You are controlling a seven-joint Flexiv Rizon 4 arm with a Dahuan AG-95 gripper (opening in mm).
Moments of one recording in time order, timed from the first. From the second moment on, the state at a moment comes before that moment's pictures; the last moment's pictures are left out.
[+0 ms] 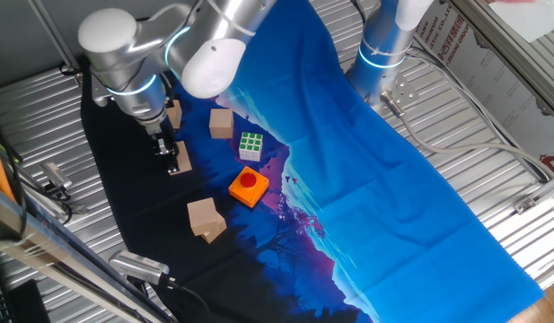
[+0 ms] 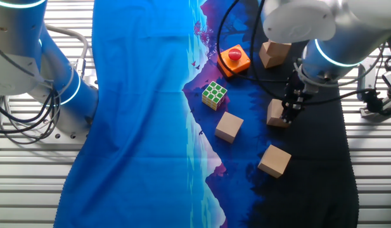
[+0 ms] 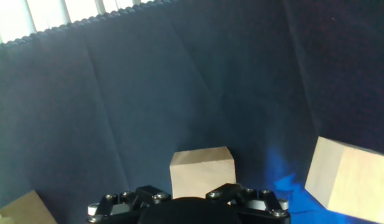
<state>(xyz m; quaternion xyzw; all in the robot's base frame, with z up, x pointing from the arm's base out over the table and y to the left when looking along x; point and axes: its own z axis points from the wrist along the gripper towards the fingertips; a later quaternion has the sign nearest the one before) 0.615 -0.009 0.061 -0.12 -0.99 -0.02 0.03</state>
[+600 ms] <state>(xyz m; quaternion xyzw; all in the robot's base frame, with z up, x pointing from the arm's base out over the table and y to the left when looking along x) 0.613 -0.011 0.066 -0.07 -0.99 -0.05 0.08</state>
